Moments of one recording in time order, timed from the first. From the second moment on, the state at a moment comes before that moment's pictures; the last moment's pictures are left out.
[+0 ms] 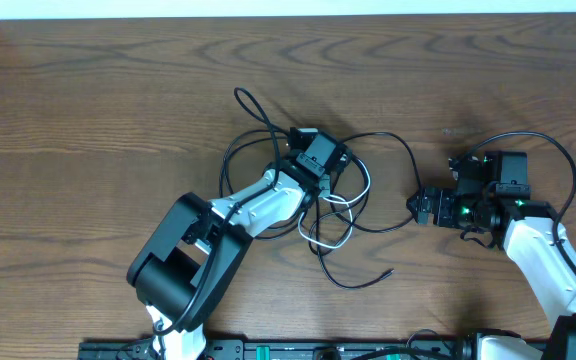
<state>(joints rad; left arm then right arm) -0.66 1.92 1.09 -0.32 -0.26 -0.61 -0.06 1.37 0.66 -0.49 -0.37 0.11</state>
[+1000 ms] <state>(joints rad) -0.49 2.02 1.66 -0.88 0.00 -0.51 -0.06 1.37 0.66 -0.48 -0.37 0.11</state>
